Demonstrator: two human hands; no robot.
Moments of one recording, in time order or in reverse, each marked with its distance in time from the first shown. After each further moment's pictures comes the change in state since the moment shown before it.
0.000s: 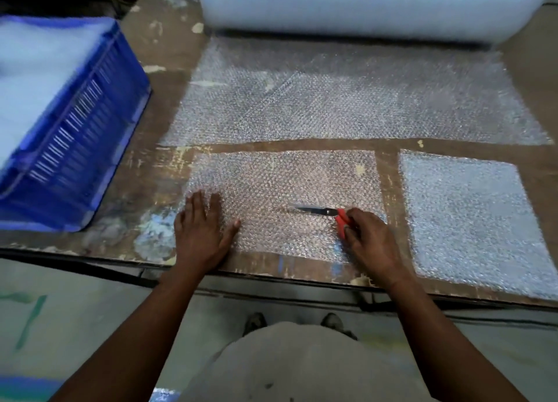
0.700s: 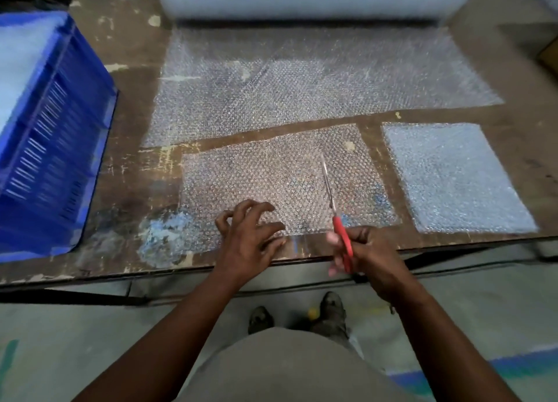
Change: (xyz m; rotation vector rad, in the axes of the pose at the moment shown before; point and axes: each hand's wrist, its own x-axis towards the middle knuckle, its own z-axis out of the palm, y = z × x) left_hand -0.029 0.038 -0.018 -0.287 0.188 0.640; right_hand -0.069 -0.121 -0.008 0.982 -0.205 0.687
